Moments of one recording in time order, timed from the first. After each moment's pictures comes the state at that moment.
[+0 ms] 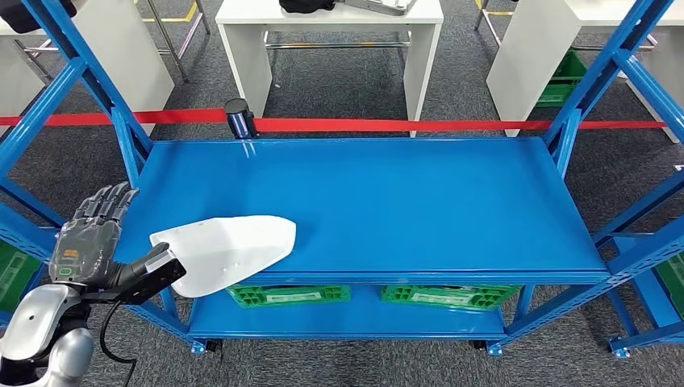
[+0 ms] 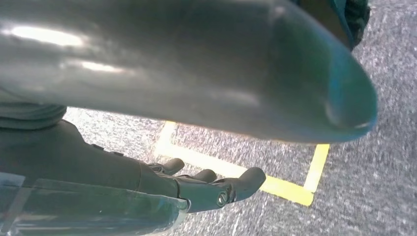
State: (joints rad) left arm -0.01 0.17 0.03 -1.78 -1.25 -0.04 0.02; right arm 0.06 0.24 -1.37 -0.90 1.57 0.73 -0.42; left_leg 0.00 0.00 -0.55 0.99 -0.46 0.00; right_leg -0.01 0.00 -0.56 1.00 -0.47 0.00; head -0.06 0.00
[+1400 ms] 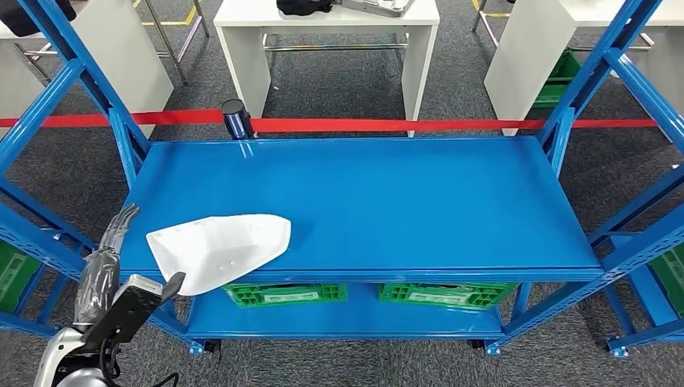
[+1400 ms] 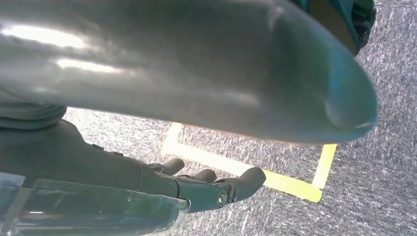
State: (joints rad) left arm 0.17 -0.05 0.09 -1.88 -0.73 0.02 -0.11; right arm 0.08 0.32 -1.37 -1.07 1.57 0.81 -0.41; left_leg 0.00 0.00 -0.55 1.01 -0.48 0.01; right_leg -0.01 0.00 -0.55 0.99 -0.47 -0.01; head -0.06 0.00
